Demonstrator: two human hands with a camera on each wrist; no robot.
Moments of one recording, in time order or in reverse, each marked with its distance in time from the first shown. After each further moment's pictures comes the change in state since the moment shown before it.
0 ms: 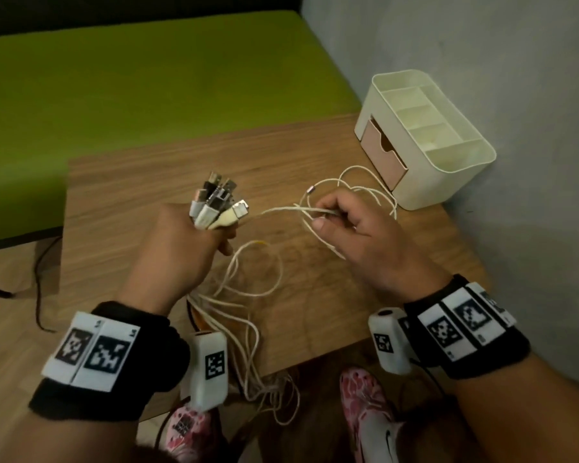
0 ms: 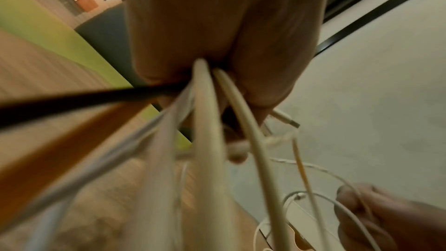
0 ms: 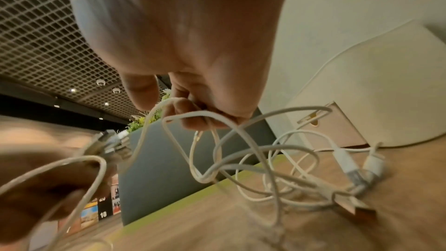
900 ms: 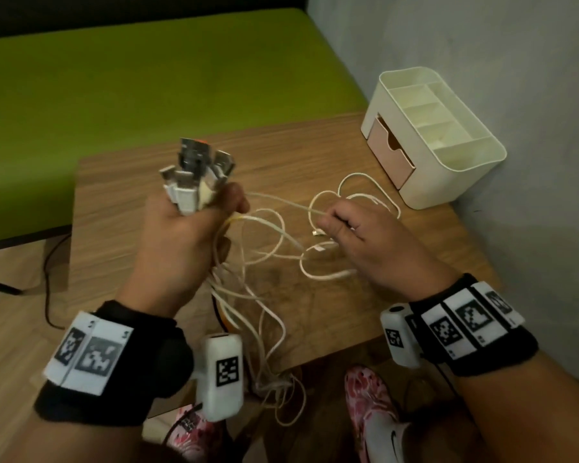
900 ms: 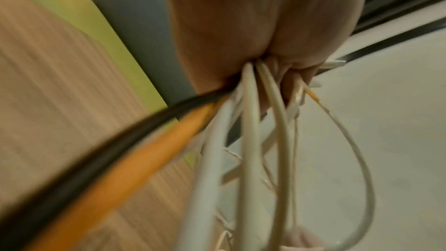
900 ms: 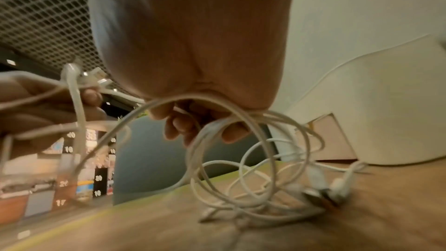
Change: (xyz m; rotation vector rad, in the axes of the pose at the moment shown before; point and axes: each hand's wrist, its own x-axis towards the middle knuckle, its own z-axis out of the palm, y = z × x) left_hand -0.017 0.016 0.003 -0.581 0.016 0.200; right_hand 0.009 0.020 0.004 -0.273 -0.041 -0.079
